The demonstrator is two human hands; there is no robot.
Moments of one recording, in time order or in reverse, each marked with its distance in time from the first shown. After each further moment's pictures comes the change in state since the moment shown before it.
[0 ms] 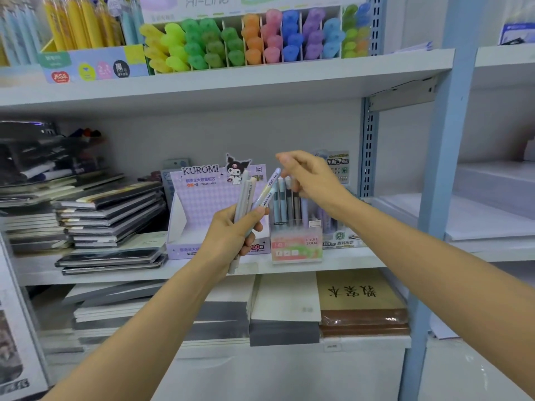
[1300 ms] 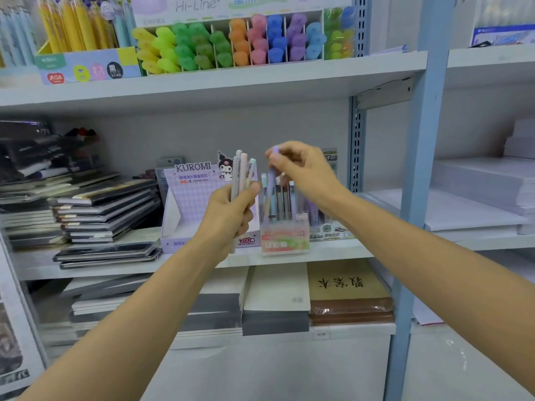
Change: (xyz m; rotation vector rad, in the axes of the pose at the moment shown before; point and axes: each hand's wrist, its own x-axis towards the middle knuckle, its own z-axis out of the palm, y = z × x) left_hand -0.003 0.029 0.020 -0.064 0.059 0.008; right_hand -0.024 -0.026 -0.007 0.133 0.032 -0.097
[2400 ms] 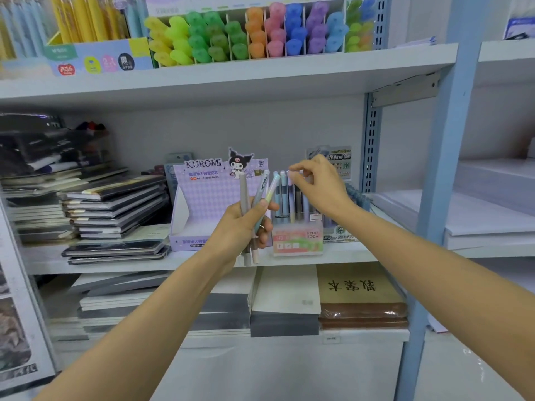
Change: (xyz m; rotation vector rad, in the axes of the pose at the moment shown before) left_hand -0.009 -0.017 -0.011 0.114 -0.146 -0.044; right_hand 0.011 0.051 0.002 -0.658 0.088 0.039
